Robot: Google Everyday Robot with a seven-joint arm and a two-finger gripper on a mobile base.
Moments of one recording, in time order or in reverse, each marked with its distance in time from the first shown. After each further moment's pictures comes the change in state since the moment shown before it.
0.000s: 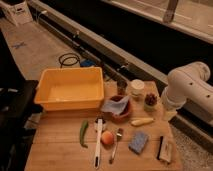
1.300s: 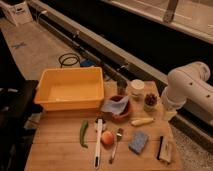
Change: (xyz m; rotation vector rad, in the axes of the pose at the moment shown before) arm 0.000 0.000 0.000 0.000 0.000 0.000
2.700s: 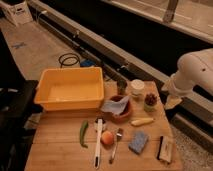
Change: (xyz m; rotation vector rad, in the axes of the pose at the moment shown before) arm 0.007 -0.055 -0.048 0.091 -0.087 -0.014
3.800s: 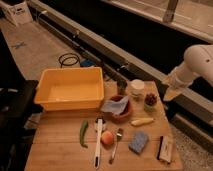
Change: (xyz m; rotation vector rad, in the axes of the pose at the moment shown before) arm 0.019 -0.035 0.028 -0.002 -0.095 0.141
